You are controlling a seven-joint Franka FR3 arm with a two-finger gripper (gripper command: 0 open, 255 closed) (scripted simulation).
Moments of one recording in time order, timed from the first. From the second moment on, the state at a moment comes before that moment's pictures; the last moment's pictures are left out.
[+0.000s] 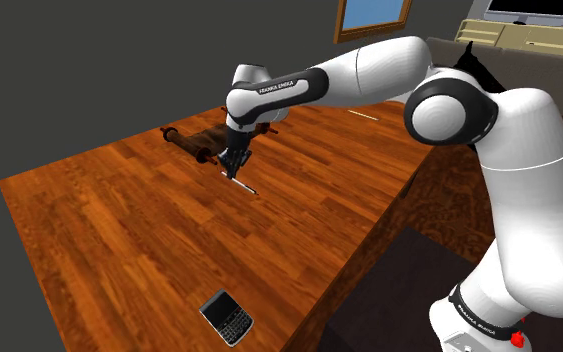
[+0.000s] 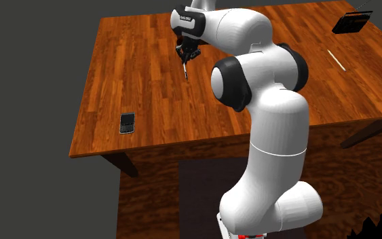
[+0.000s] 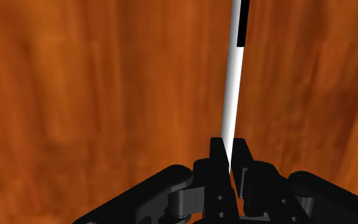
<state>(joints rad) 0.10 0.62 0.13 -1.40 0.22 2.10 0.01</state>
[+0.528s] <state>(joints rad) 0.10 0.62 0.13 -1.41 0.22 2.11 0.01</state>
